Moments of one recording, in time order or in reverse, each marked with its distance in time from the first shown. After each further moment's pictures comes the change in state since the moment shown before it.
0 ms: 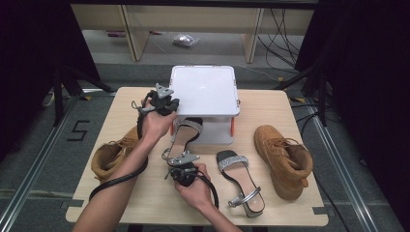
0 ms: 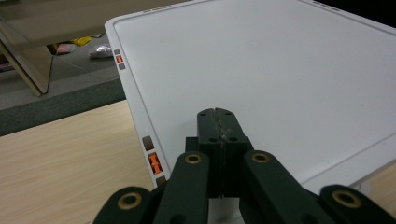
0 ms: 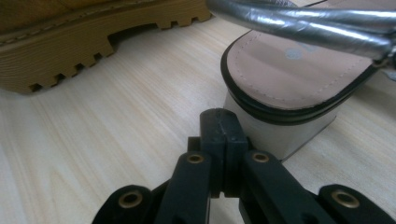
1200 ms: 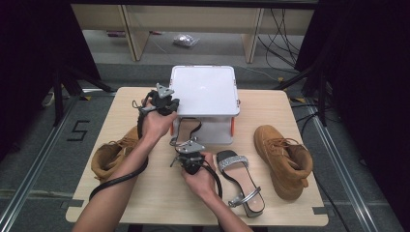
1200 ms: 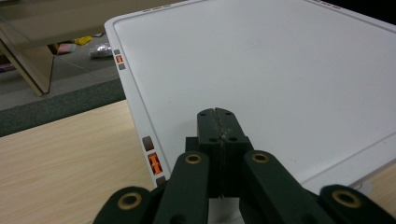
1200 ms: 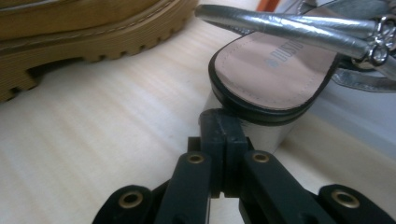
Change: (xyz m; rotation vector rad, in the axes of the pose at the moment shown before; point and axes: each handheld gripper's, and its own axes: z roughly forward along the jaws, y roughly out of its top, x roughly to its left) left arm -0.001 0.001 0.000 0.006 0.004 0.007; right arm -0.030 0.019 -0.003 -0.071 -0.164 -0.040
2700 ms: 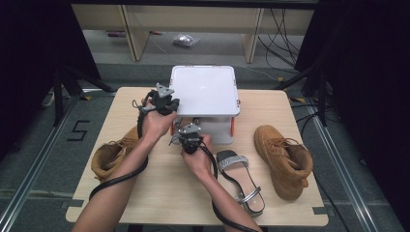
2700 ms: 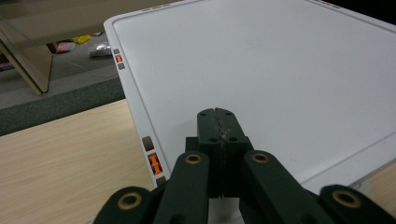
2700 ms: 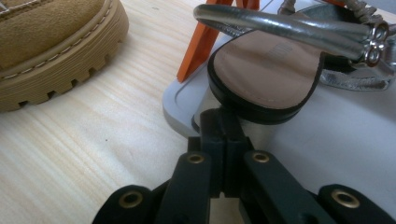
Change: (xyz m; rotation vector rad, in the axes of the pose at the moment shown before) left arm 0.000 0.001 0.000 0.006 -0.003 0.000; right arm -0.033 0.038 0.038 0.021 -0.113 -0.007
